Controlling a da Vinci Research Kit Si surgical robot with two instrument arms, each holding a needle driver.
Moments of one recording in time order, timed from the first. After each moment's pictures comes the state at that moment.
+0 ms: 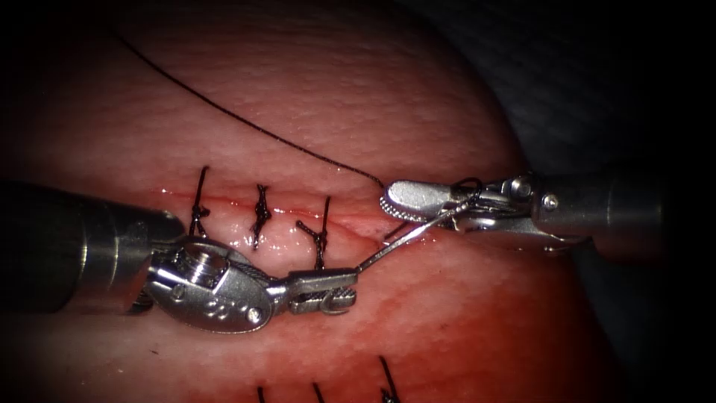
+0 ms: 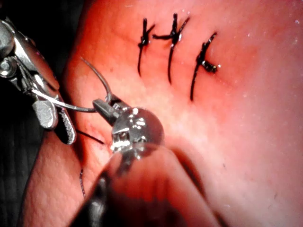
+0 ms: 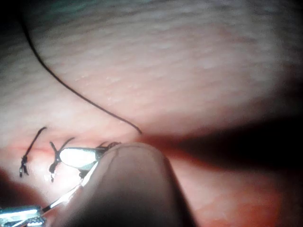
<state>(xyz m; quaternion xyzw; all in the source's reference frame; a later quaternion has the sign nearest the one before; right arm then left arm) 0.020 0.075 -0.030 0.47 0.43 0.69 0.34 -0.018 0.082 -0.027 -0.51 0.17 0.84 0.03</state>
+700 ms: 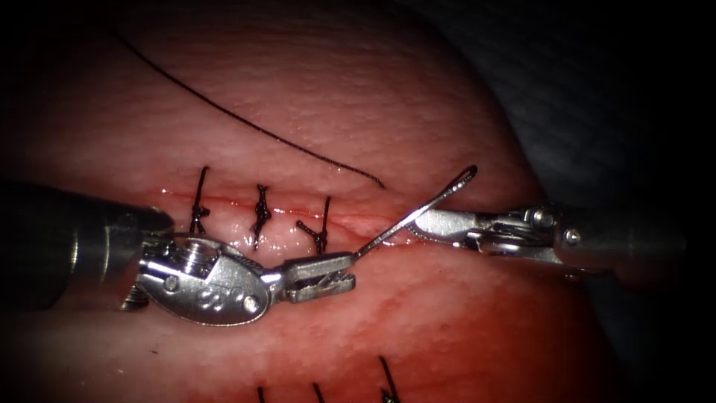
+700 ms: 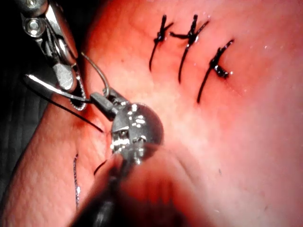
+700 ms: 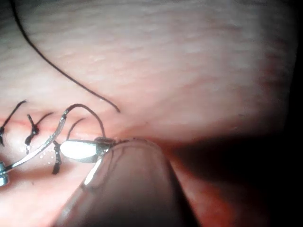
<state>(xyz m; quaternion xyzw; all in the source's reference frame) 0.016 0.073 -0.029 0.45 0.45 0.66 0.40 -0.017 0.083 -0.028 -0.54 0.13 0.82 0.13</state>
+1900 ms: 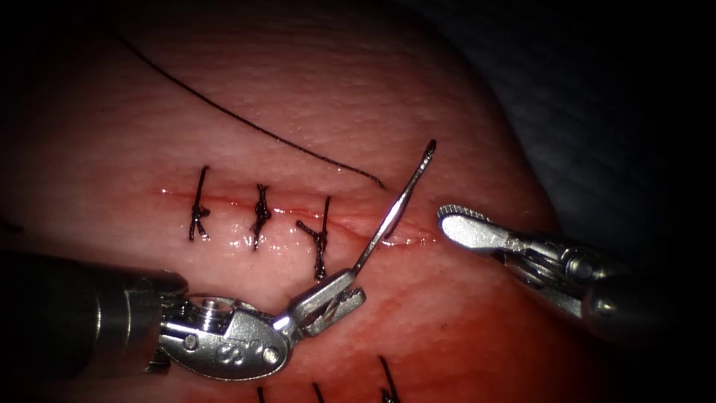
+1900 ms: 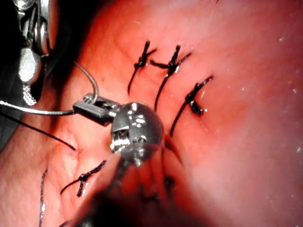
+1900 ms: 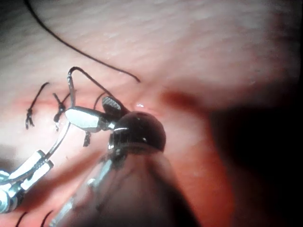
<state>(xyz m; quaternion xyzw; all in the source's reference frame) 0.015 0.072 -0.034 0.25 0.48 0.74 0.41 -0.020 0.077 -0.028 -0.46 0.31 0.79 0.25</state>
